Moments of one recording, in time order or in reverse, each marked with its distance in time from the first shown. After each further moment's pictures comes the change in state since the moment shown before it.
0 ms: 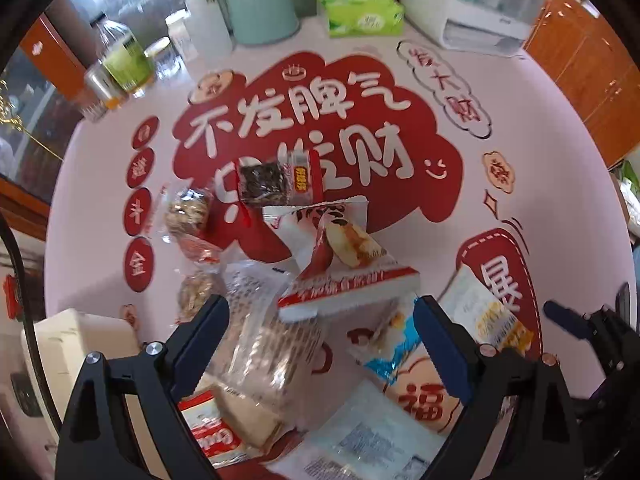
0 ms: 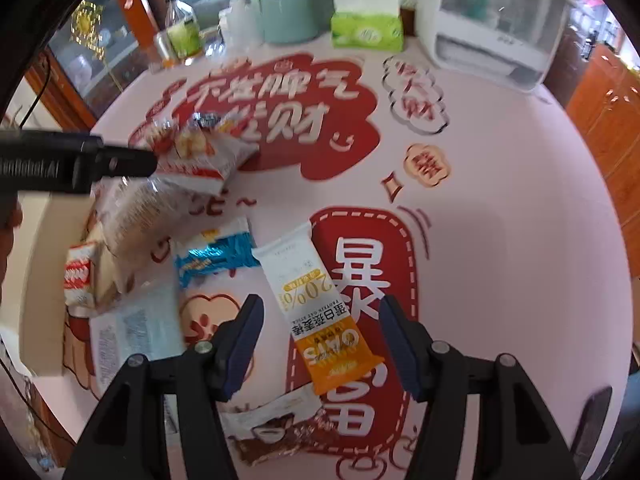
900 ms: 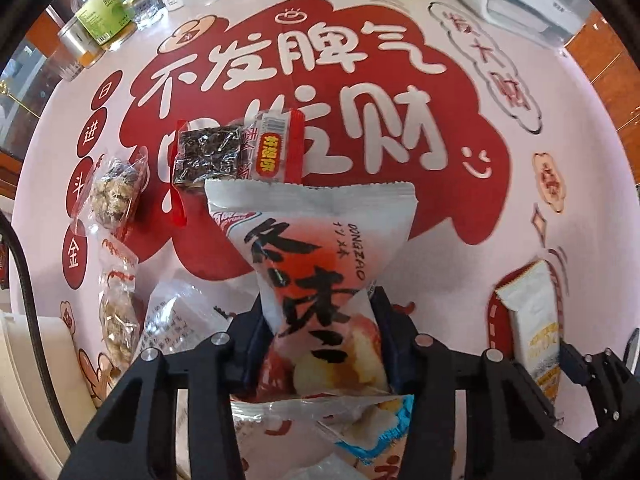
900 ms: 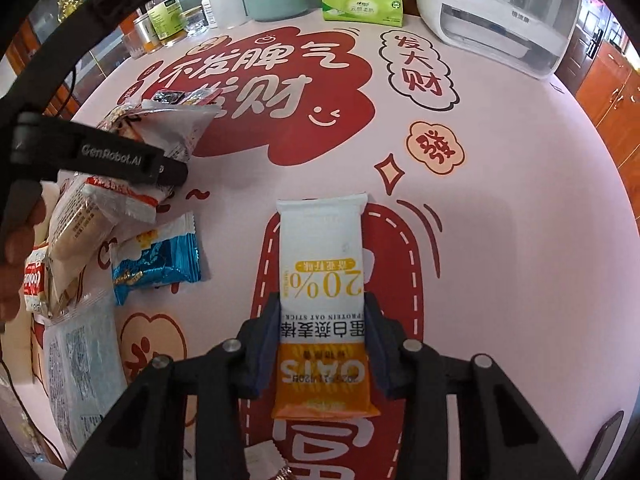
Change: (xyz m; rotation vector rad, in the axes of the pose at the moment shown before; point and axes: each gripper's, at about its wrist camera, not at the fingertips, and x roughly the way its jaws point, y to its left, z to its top) left arm 0.082 -0.011 0.021 -0.094 0.071 -0.011; right arm 0.055 -0.017 0.005 0.002 0.020 -0.022
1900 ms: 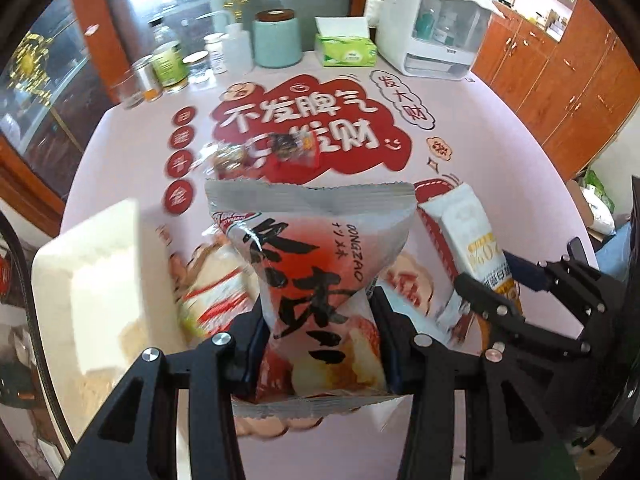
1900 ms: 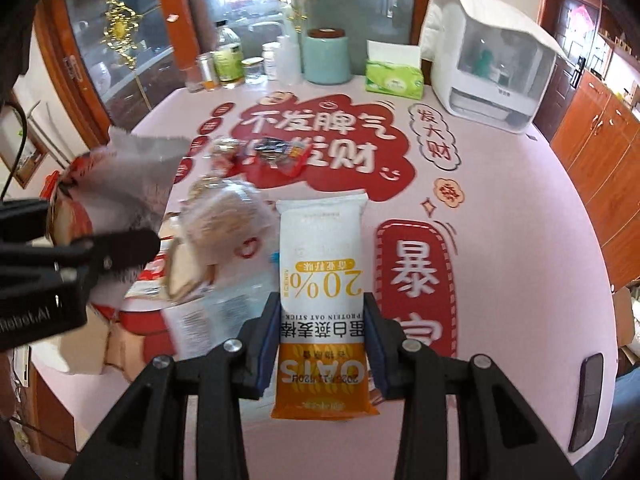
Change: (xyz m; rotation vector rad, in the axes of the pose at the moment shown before) left arm -0.185 0.071 -0.180 0.085 -0.243 -0.096; right arm -0.140 0.114 -0.043 -0.019 -0.159 -0.019
